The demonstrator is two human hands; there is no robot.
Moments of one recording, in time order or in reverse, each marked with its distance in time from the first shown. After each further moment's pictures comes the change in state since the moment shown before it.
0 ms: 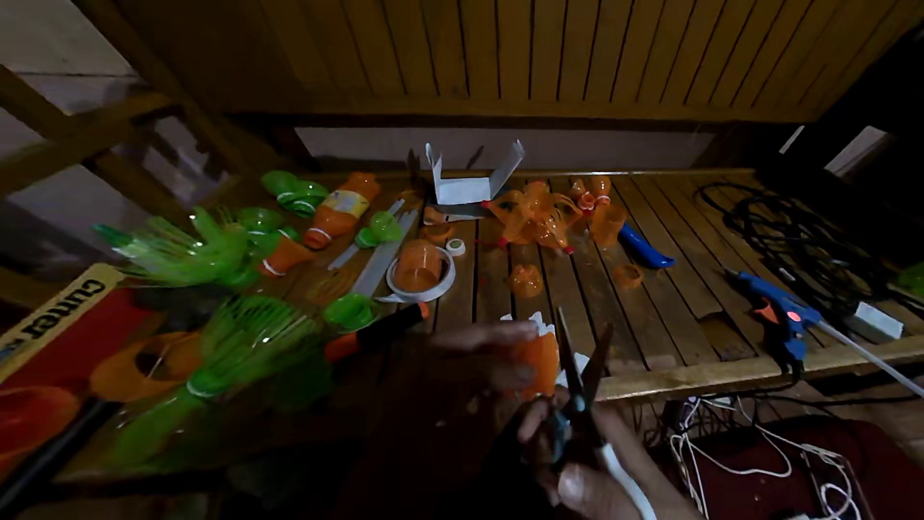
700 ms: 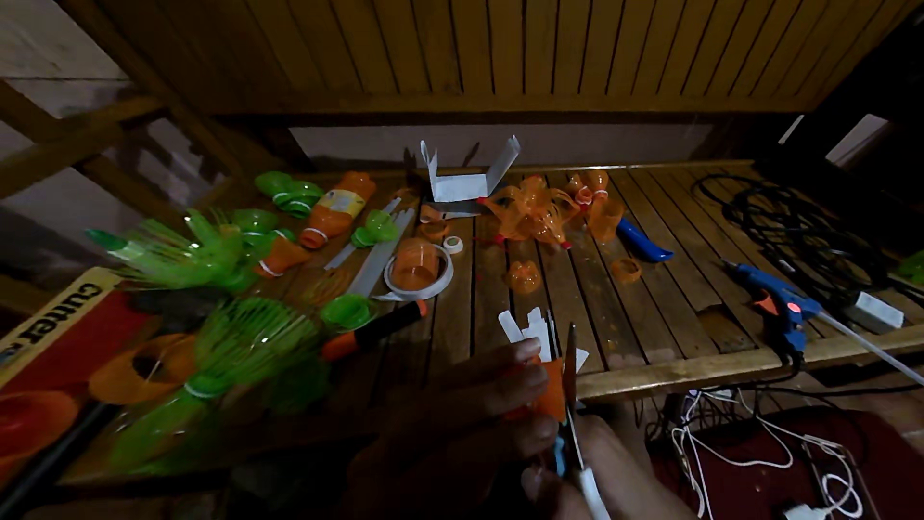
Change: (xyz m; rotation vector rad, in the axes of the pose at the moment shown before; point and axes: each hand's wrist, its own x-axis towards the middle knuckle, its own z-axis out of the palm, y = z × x) left_hand -0.015 0.007 0.008 0.032 0.053 0.197; right_hand 0.000 -0.024 0.016 -0.490 0.012 0.003
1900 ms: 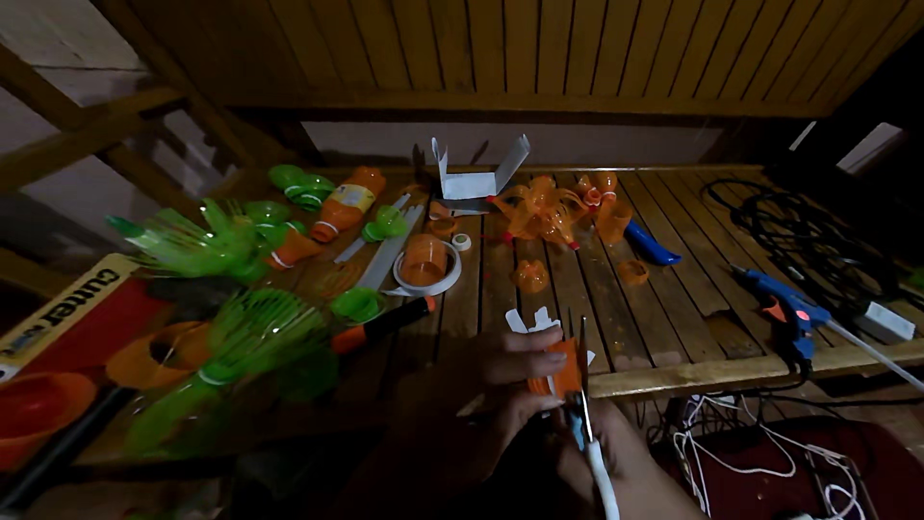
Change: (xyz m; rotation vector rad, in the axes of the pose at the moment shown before) left_hand 0.004 -0.009 -0.005 -0.159 -0.125 -0.266; right_hand 0.000 0.031 -0.003 0.103 0.061 0.014
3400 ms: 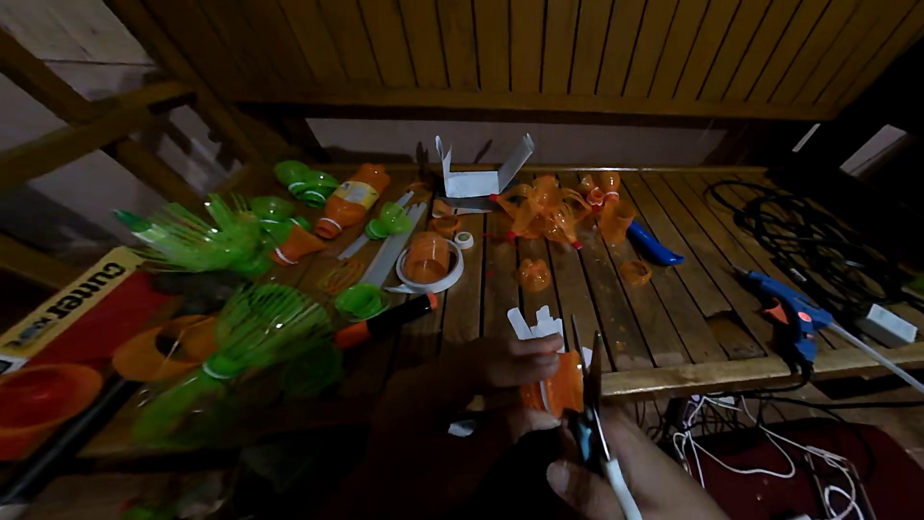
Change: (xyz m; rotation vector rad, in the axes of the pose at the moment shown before) left_hand 0.001 0.011 -0.009 -0.306 -0.055 -0.100; right_hand -0.005 -0.022 -0.012 -0.083 -0.134 0.084
